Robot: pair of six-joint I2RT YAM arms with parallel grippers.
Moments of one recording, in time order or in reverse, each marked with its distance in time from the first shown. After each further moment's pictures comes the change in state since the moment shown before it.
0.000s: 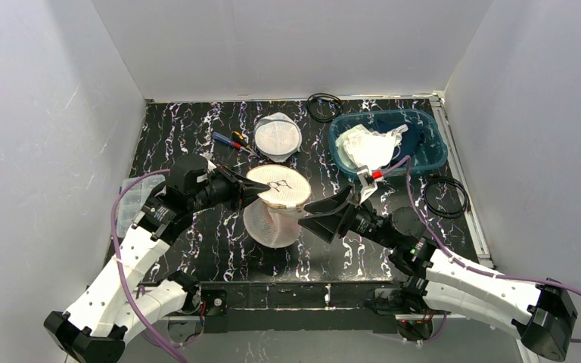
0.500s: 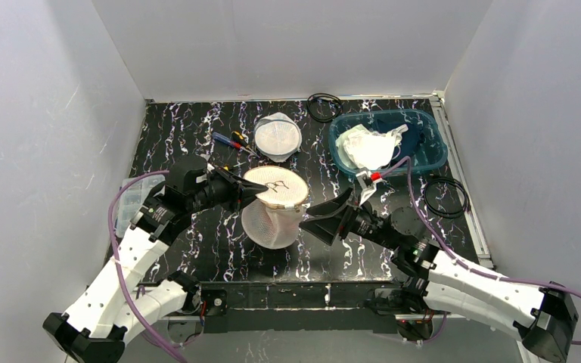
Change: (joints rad) left arm 0.000 -0.002 0.013 -0.045 -0.031 -0.001; right arm 0.000 -0.038 0.003 -0.093 -0.004 -0.018
